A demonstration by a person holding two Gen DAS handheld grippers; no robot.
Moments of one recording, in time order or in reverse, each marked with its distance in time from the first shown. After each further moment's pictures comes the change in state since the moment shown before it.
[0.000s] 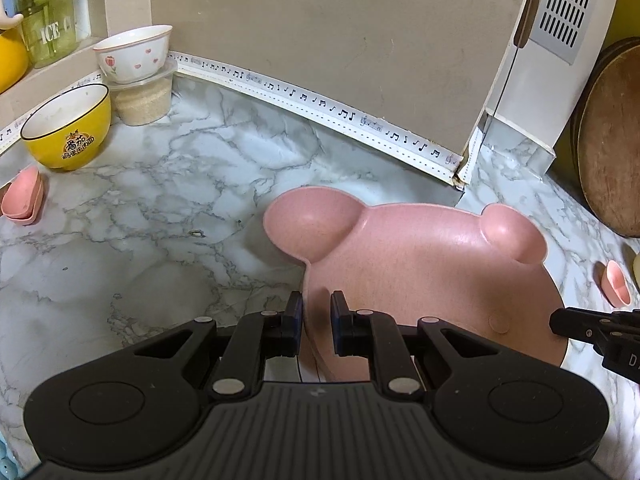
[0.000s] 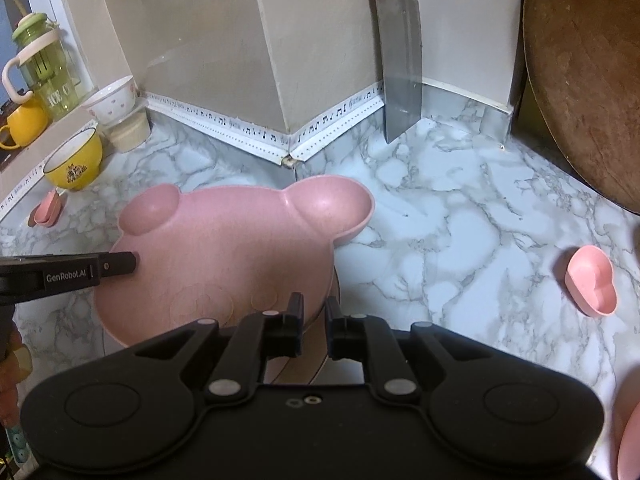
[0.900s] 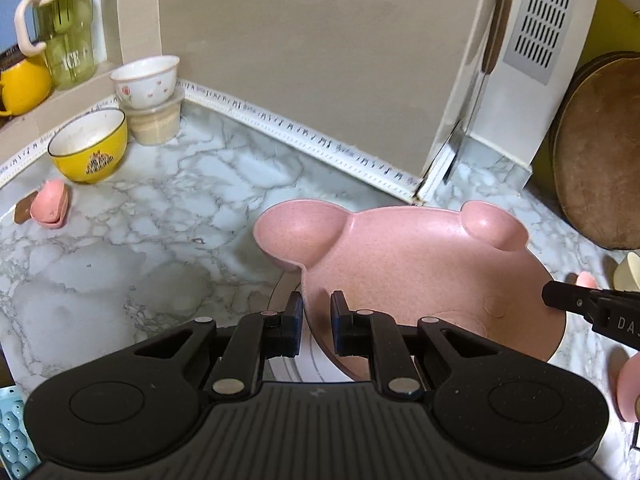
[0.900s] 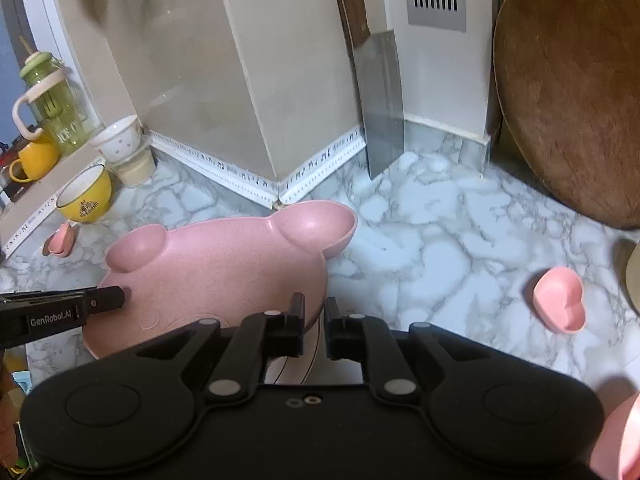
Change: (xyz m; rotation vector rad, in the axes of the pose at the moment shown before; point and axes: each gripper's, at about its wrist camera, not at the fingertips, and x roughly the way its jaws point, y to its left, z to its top) left arm -0.055 -0.029 -0.001 -0.020 -0.033 0.027; right arm -0.036 -0.019 0.013 0.028 -0.069 0.018
